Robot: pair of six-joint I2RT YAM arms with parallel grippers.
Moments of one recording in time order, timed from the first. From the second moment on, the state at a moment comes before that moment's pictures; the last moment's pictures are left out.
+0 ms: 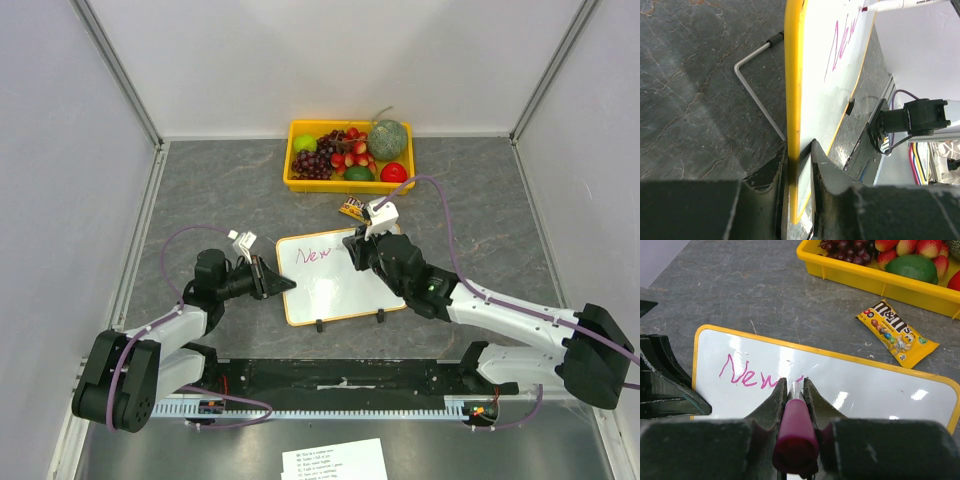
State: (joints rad) left arm -0.23 1.10 0.19 0.49 0.79 -0.60; right arm 0.94 1.17 0.71 0.18 0.41 0.30
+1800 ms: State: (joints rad) left arm -0.23 1.10 0.19 0.50 0.79 -0.60; right arm 0.72 1.01 0.67 0.21 0.01 0.36
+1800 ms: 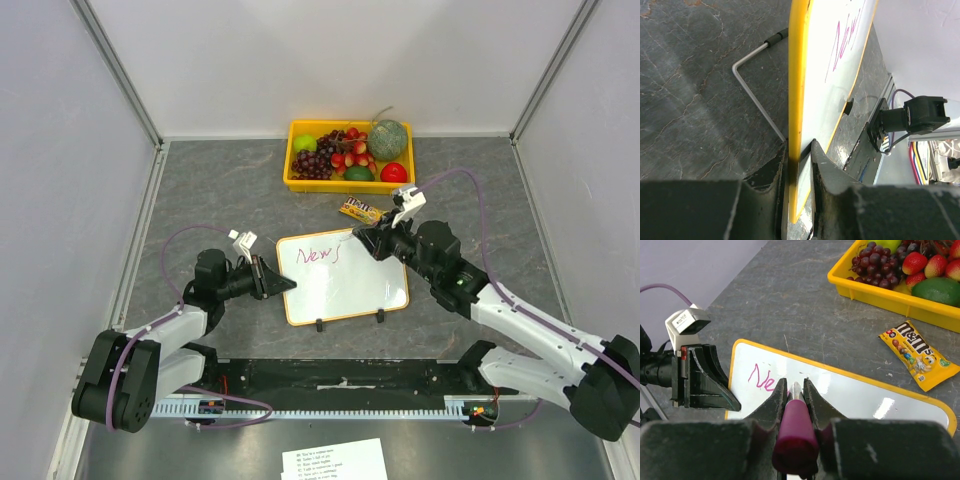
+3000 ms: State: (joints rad) left arm -0.23 1.11 0.19 0.50 0.79 -0.60; right arm 0.93 1.15 0.71 0.23 0.37 0.14
